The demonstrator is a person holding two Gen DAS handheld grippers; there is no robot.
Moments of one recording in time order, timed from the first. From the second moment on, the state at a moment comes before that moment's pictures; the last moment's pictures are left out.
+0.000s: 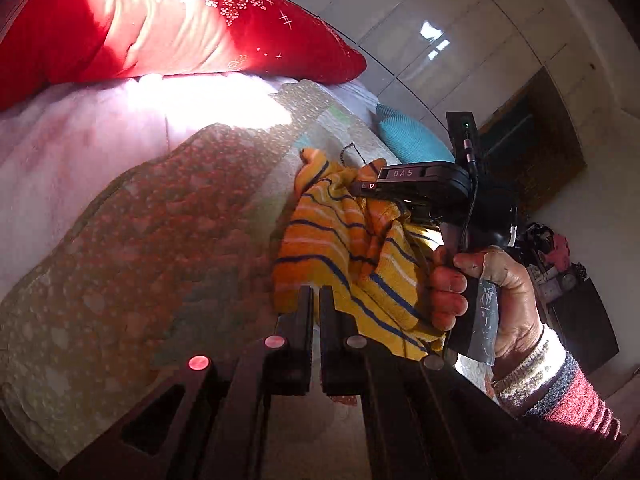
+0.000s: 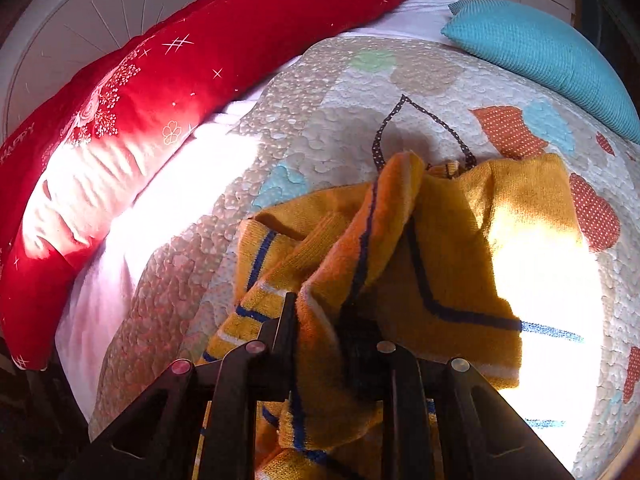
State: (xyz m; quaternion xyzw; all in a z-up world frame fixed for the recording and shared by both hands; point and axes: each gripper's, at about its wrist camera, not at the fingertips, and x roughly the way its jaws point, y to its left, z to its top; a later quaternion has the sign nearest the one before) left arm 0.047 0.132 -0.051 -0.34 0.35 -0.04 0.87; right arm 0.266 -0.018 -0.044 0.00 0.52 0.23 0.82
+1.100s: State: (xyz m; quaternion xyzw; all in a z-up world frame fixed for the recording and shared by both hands) left arm 0.093 0.122 -0.073 -0.36 0.39 -0.05 0.85; right arm 0.254 -0.006 -0.009 -0.04 0.51 0.25 0.82
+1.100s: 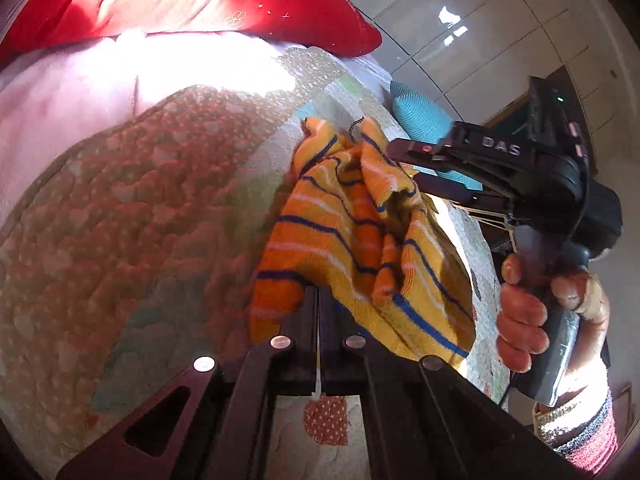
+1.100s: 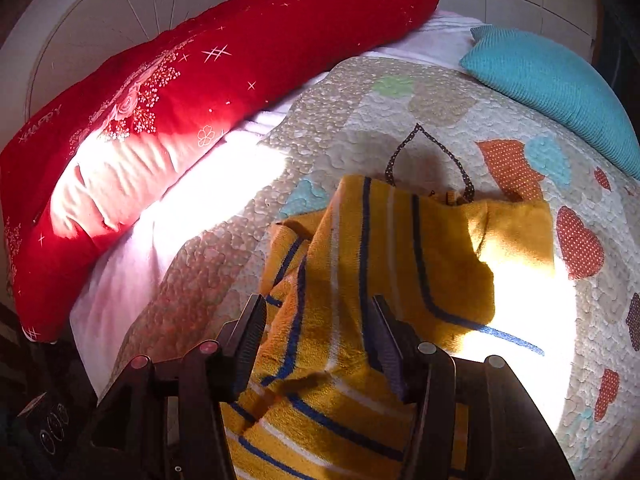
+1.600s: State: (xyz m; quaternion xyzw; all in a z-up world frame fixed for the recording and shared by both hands) left arm 0.136 0.073 -0.058 -0.32 0.39 -0.11 0.86; right arm 0.253 0.011 -0.021 -0.13 0.53 0.20 0.81
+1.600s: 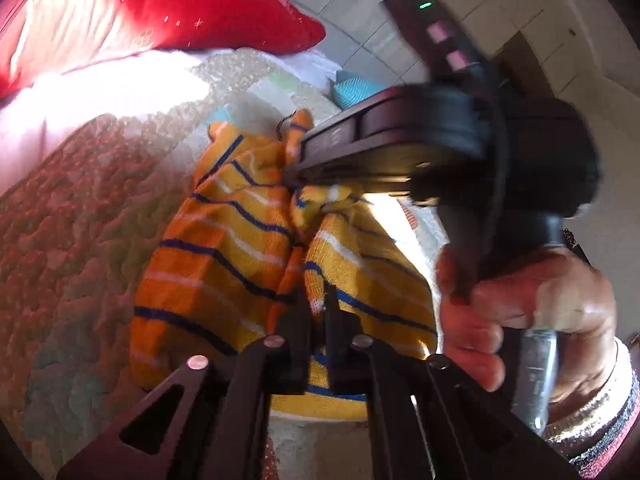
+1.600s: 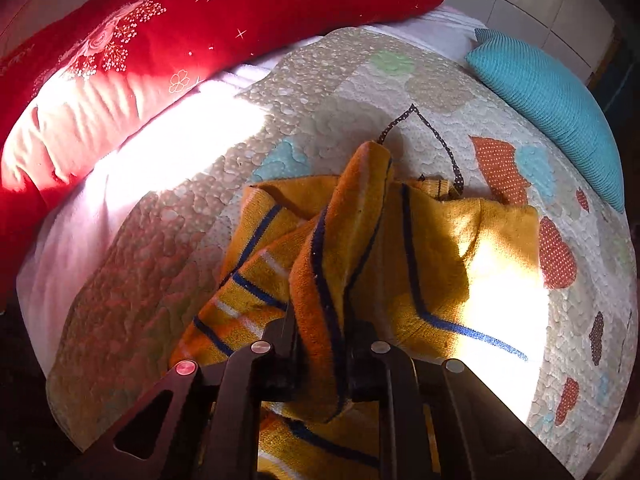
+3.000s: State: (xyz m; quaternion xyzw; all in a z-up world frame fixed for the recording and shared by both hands) left arm 0.179 0.129 -0.065 -0.27 0.45 0.01 0.85; right arm 0.244 -0.115 -0.049 0.13 0.52 0.26 0.80
